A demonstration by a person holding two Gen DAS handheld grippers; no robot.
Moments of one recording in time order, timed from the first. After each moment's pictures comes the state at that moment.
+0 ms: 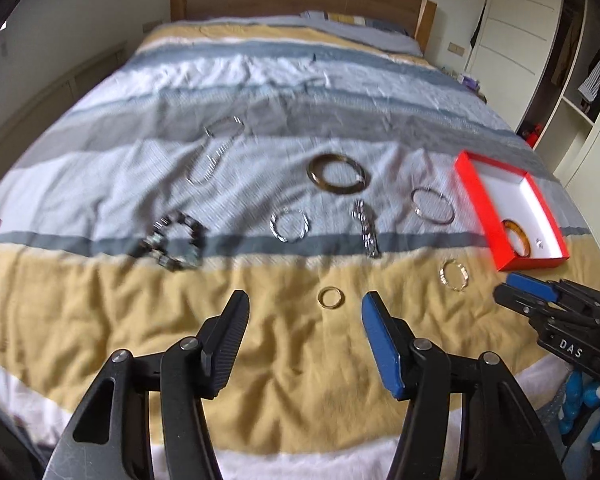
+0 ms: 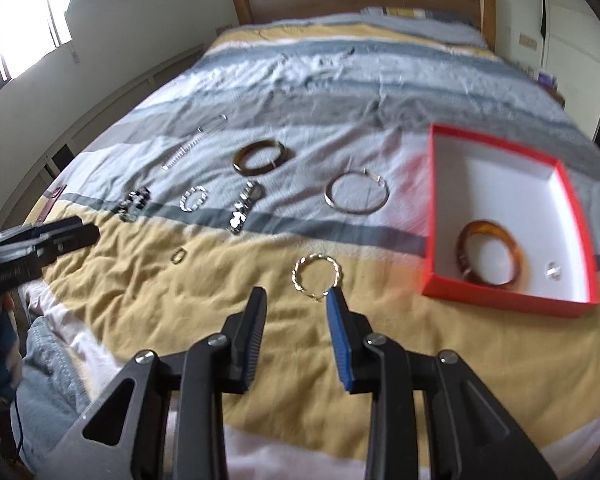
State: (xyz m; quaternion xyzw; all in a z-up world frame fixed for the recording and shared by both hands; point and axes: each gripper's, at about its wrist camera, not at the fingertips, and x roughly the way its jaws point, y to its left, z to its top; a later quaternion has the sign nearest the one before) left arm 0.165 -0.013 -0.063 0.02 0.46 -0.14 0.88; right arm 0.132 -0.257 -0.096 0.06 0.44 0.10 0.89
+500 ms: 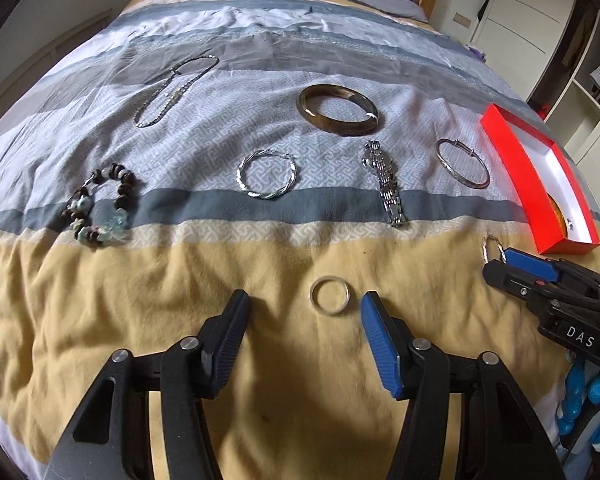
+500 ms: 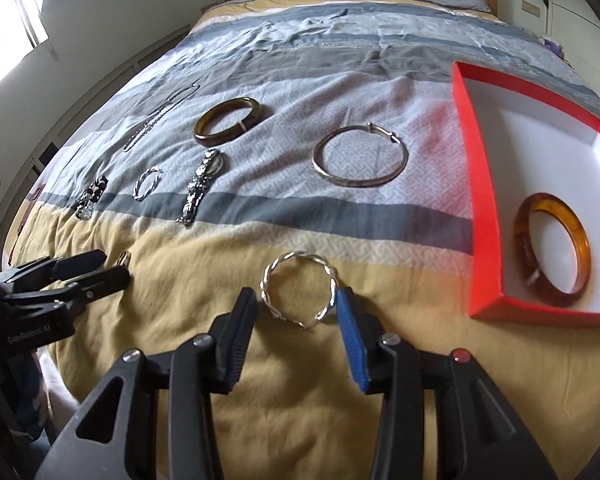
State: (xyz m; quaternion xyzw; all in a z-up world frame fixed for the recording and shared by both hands) left arm 0.204 -0.035 -0.135 0.01 0.51 -0.15 0.85; right arm 0.182 -0.257 -0.156 0.08 0.48 0.10 0.87
